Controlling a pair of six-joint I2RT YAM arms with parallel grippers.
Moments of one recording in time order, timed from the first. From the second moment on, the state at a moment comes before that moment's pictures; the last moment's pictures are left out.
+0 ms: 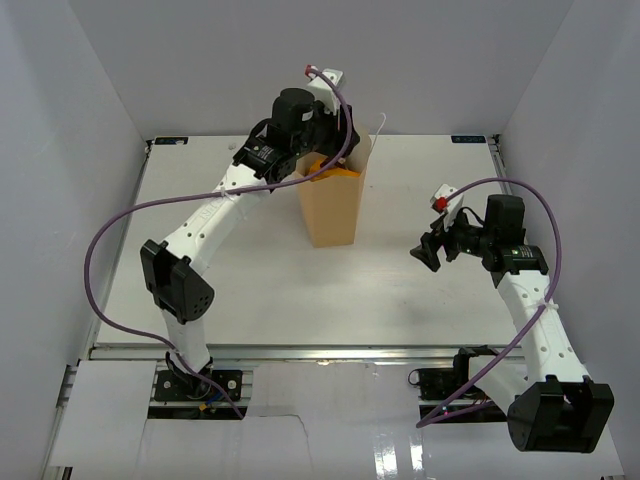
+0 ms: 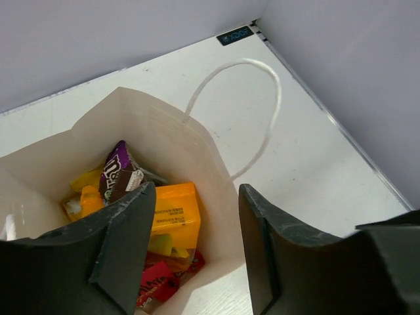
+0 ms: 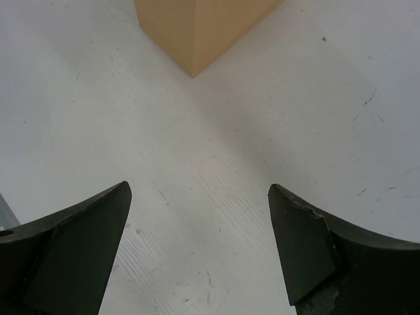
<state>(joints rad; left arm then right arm) -0.62 1.87 2.01 -0.40 0.06 -0.19 0.02 0.98 0.85 -0.53 -0.76 -0.60</state>
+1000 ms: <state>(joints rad) -0.62 0.76 0.78 -0.42 -0.26 -0.48 -0.07 1.01 0.94 -0.56 -0.19 -0.19</state>
